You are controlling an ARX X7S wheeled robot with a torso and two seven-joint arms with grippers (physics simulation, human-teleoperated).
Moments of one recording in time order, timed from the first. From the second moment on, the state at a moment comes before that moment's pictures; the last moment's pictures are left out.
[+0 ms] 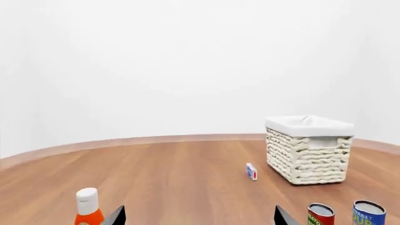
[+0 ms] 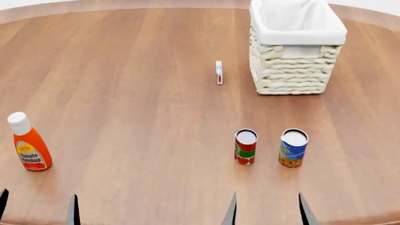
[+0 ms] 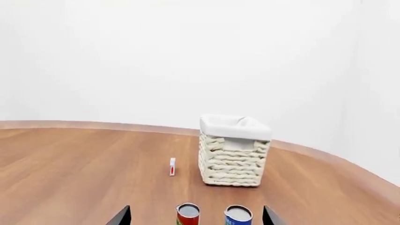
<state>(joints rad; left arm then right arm) 0.15 -0.12 0.08 0.54 -0.07 -0.15 -0.09 -0.10 0.09 -0.13 -0.53 -0.05 0.23 0.15</state>
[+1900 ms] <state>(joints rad) 0.21 -0.23 0.12 0.92 -0.14 -0.29 -0.20 -0.14 0.17 -0.26 -1.00 -0.13 0.49 0.23</state>
